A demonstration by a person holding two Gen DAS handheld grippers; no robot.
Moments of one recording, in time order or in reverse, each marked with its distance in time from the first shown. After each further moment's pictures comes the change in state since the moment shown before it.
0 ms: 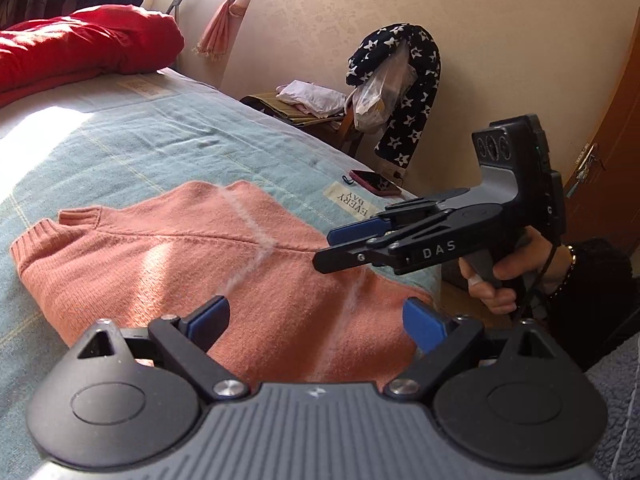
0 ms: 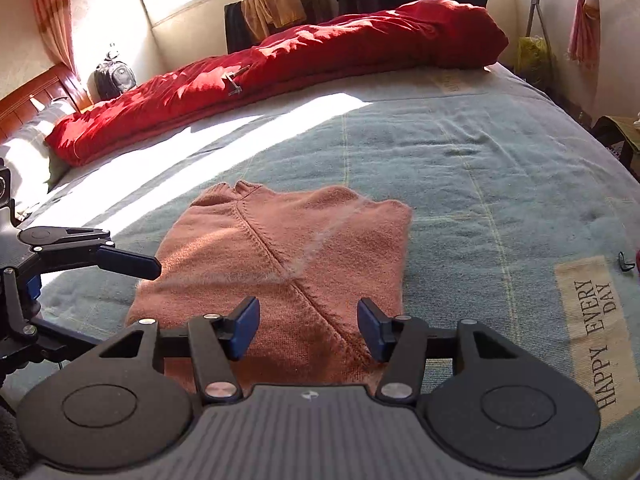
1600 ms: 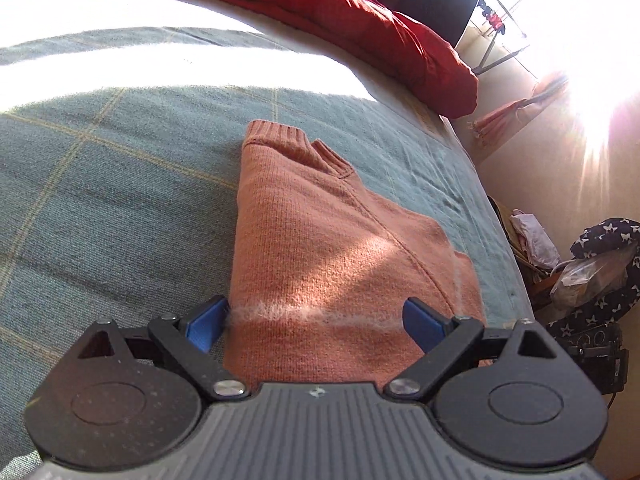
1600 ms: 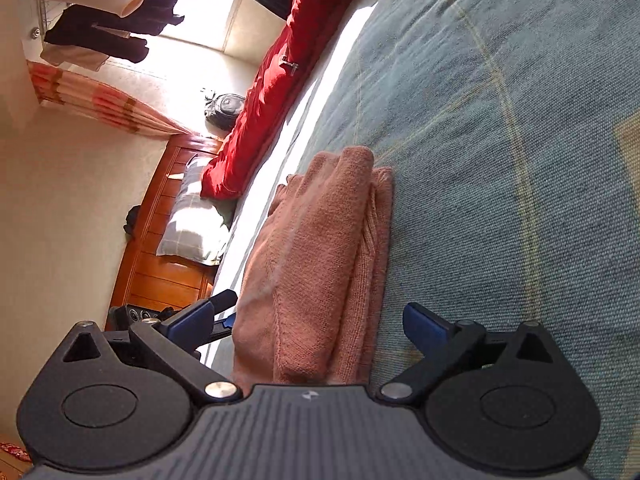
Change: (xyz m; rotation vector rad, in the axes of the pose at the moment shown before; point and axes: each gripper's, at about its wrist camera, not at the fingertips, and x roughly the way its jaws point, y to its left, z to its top) left arm 0.000 0.042 -0.034 -0.787 -0.282 0.504; right arm 0.072 -0.177 0.010 0.442 0.220 0.797
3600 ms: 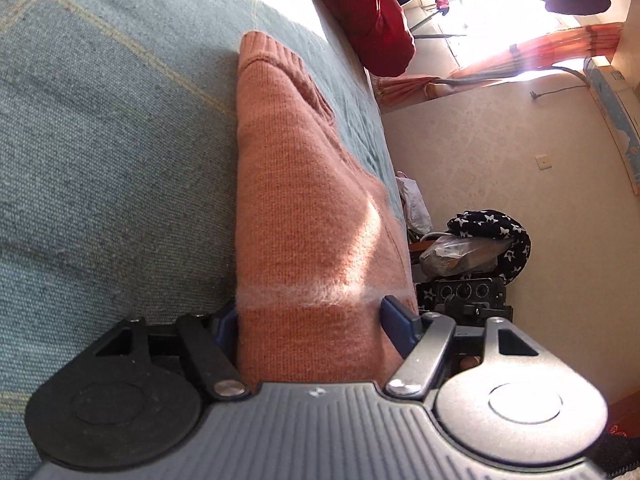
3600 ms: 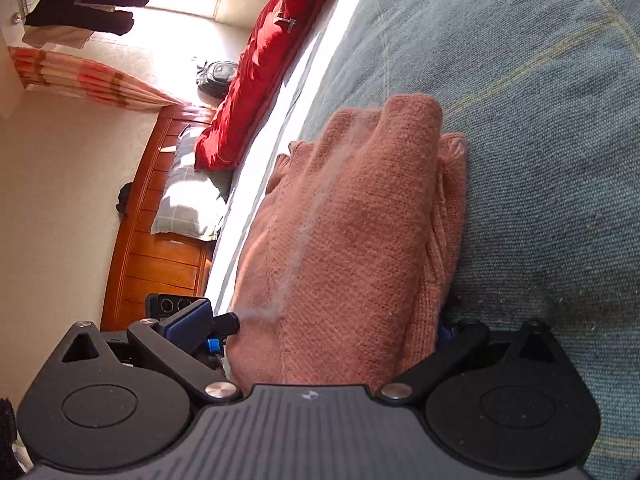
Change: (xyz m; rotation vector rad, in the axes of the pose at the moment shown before) left arm 0.067 0.057 0.006 -0.145 0.264 -0.476; right arm 0.083 0.015 0.015 -0.014 0.128 -0.020
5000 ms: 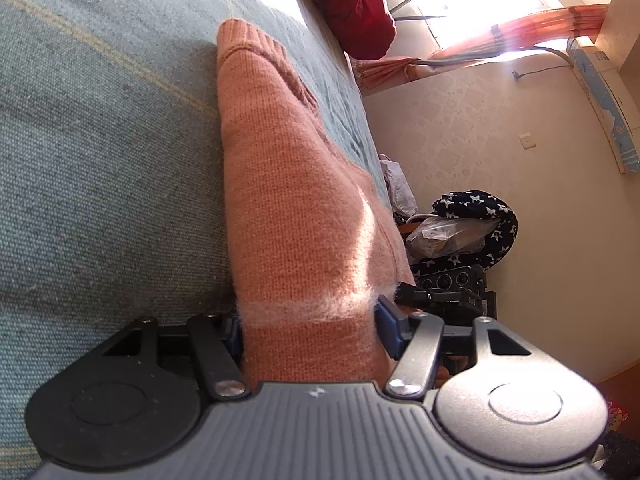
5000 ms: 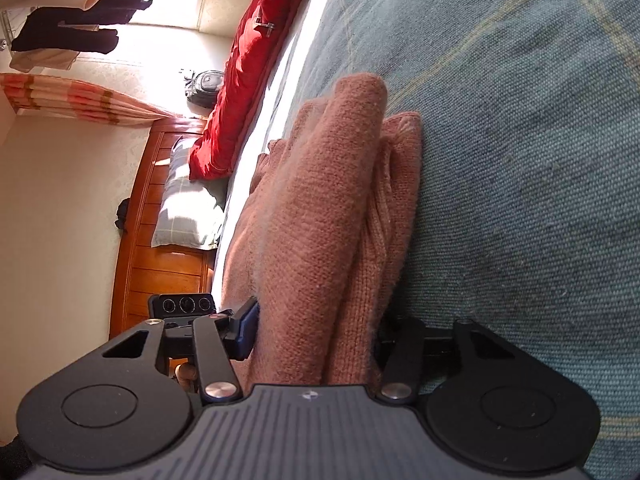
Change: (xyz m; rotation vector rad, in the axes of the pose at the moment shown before) left arm -0.003 0.010 0.009 0.040 0.050 -0.054; right arm 0.000 -0.020 -0.005 0.126 -0.026 0.007
